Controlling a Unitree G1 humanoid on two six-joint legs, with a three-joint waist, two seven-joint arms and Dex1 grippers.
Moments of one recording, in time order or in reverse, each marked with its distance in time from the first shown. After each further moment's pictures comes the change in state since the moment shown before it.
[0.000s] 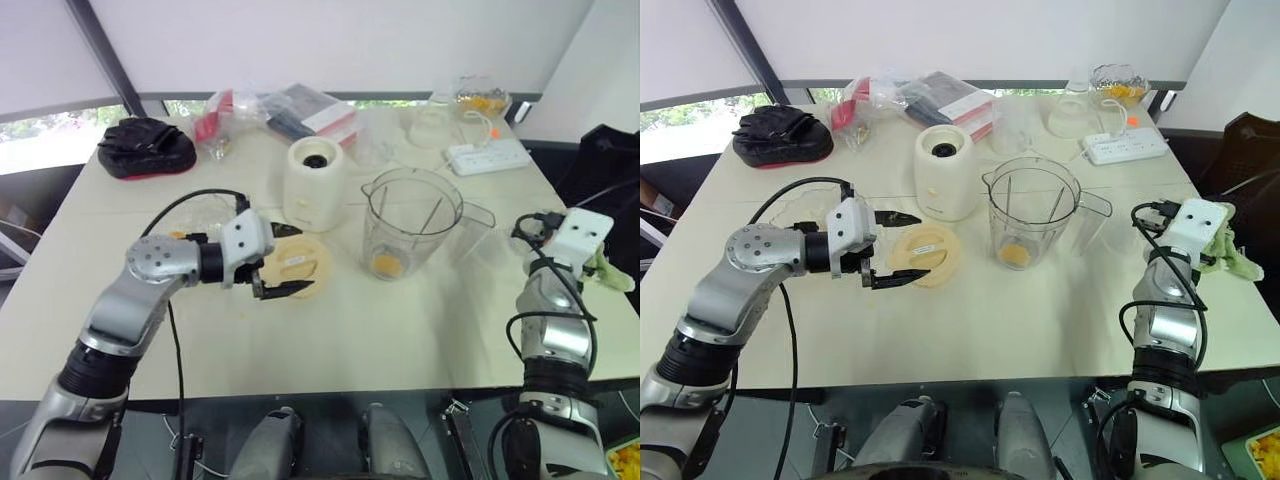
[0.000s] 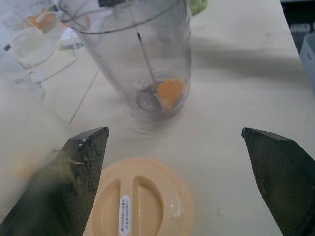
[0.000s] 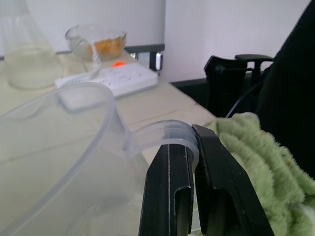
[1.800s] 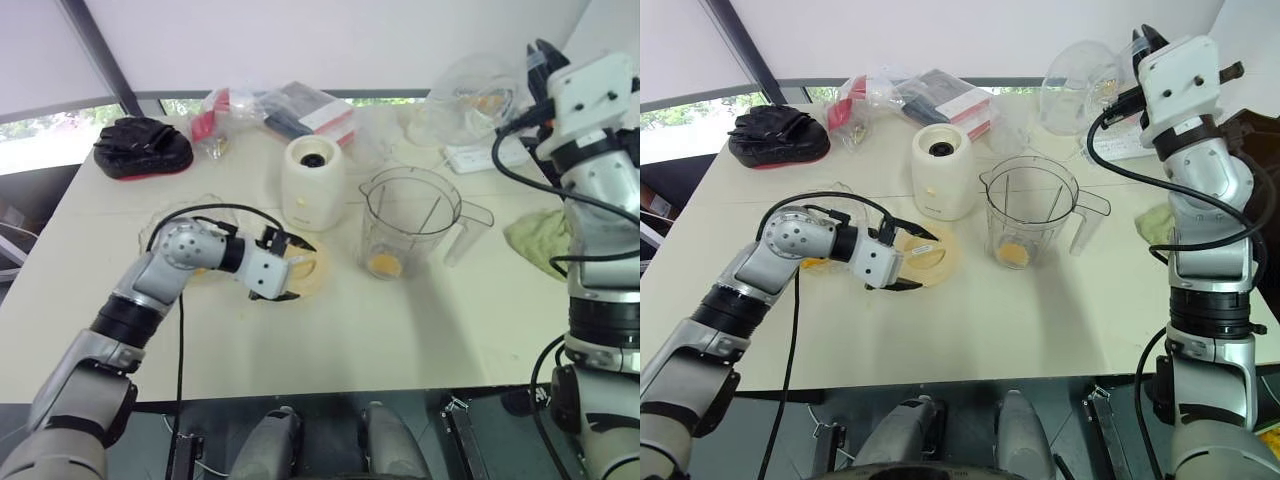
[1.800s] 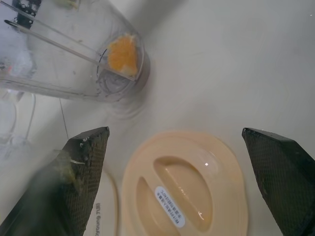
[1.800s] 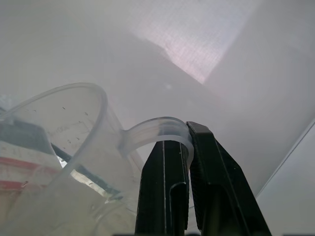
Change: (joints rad) left arm -0.226 -0.014 -0.212 0.459 0.386 -0.775 -0.161; right arm -0.254 -0.285 0.245 -0.316 -0.203 -0.093 0.468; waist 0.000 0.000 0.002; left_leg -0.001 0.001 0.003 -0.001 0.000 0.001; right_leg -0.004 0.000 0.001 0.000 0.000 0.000
